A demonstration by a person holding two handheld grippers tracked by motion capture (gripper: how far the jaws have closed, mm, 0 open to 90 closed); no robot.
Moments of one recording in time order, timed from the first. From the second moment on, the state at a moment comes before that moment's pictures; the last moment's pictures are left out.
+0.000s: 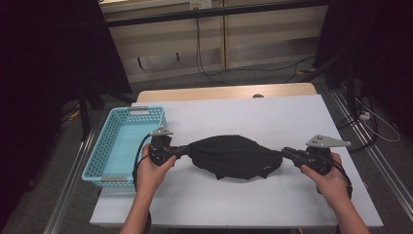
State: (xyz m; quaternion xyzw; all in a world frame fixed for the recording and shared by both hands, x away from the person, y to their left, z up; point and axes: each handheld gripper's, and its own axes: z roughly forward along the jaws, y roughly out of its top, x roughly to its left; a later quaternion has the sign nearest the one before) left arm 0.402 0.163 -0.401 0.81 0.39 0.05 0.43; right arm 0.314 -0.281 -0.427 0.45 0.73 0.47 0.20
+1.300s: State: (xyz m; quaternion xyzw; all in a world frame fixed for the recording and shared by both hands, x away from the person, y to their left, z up) left arm 0.403 0.166 -0.400 0.80 0.41 0.05 0.44; right arm 0.308 -0.218 -0.464 0.33 0.84 0.38 0.18
